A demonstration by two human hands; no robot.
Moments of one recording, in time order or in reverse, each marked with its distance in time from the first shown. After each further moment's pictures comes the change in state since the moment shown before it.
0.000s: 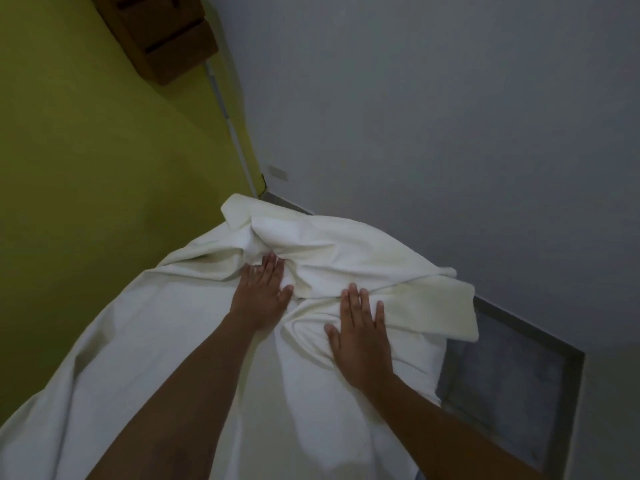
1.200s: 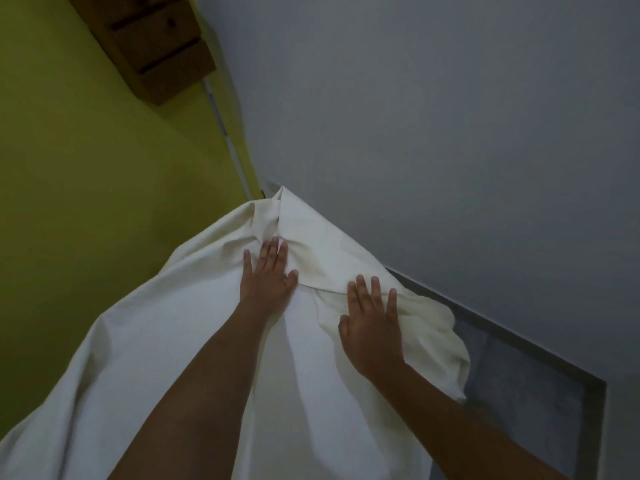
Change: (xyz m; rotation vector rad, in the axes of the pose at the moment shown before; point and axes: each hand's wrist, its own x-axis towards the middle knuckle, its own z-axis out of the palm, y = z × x) left_hand 0.088 0.010 -0.032 -0.008 0.117 -0.085; right_hand 0.077 0.013 -0.046 -0.124 0.000 0.013
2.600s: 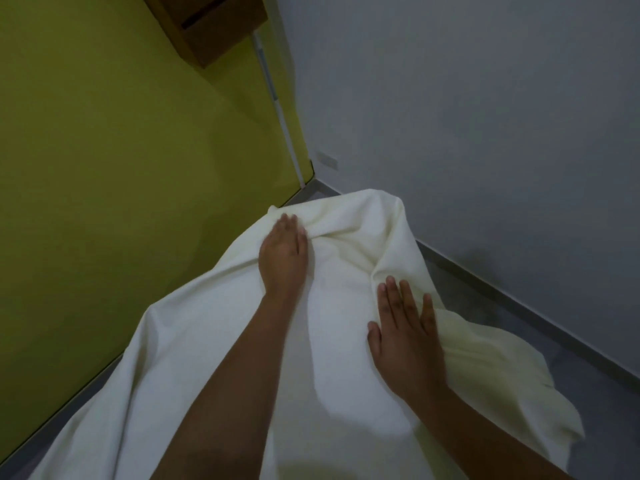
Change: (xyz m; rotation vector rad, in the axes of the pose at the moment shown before) left_hand 0.057 -0.052 -0.007 -0.401 0.485 -0.257; right_hand 0.061 -0.028 0.045 0.056 0.031 -0.136
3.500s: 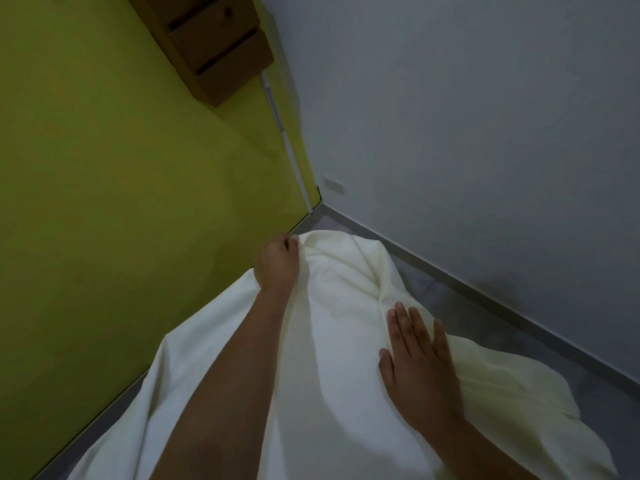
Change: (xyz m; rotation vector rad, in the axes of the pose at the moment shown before) left_hand 0.051 -0.009 -0.012 -0.014 -0.118 -0.291; right_hand 0.002 0.000 -0.004 0.028 -0.006 0.022
